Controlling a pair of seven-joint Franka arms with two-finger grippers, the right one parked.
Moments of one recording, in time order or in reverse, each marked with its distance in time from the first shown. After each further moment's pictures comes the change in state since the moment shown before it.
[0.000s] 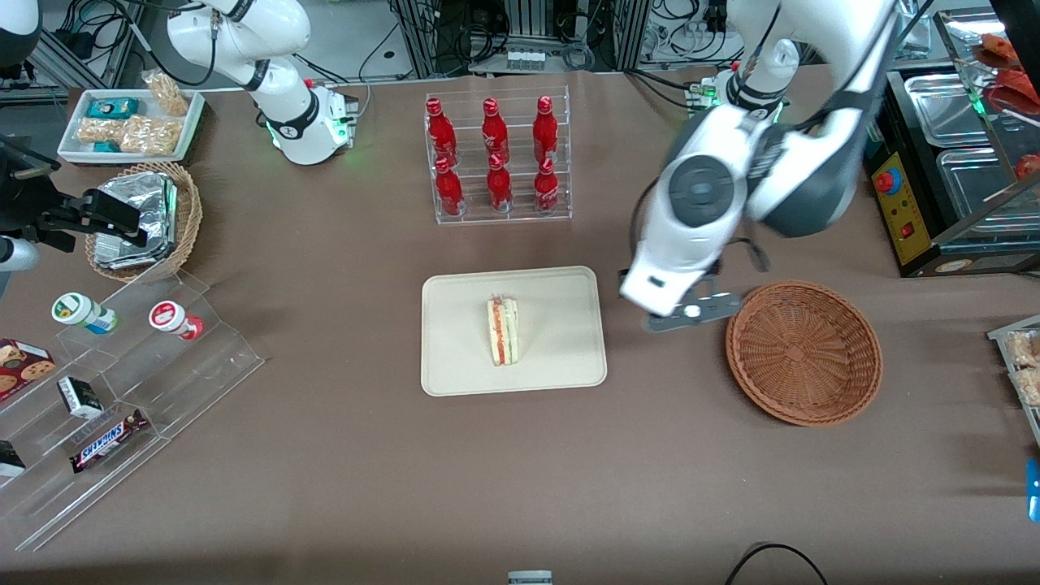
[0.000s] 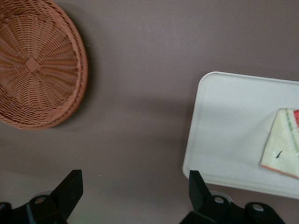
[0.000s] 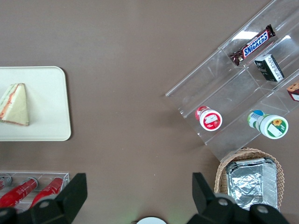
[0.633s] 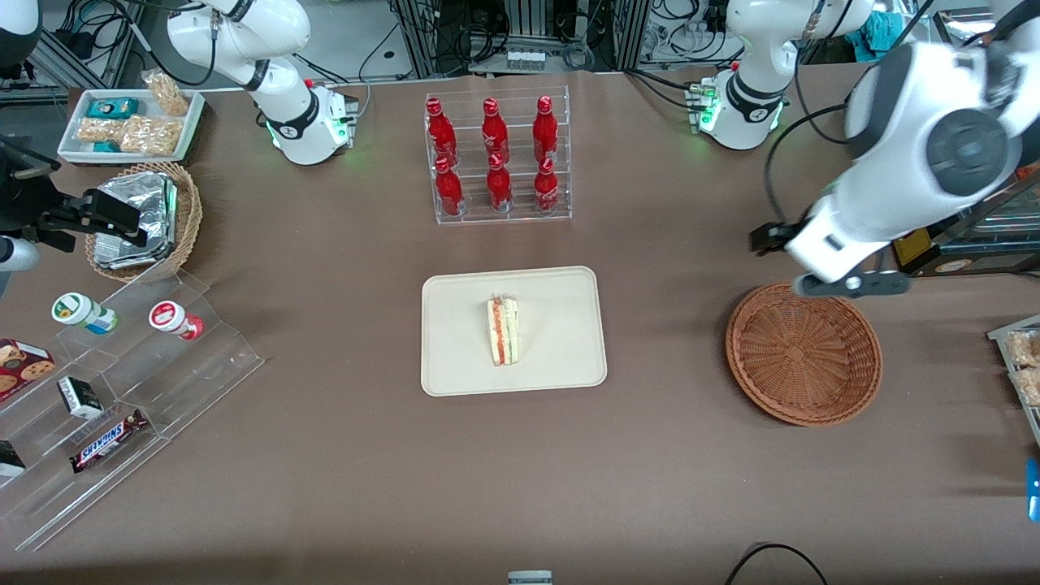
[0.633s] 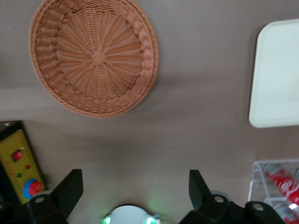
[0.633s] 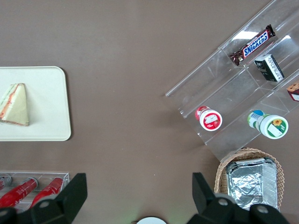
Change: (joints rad) arm 0.306 -0.228 0.010 -0.100 -0.076 -0.198 0.560
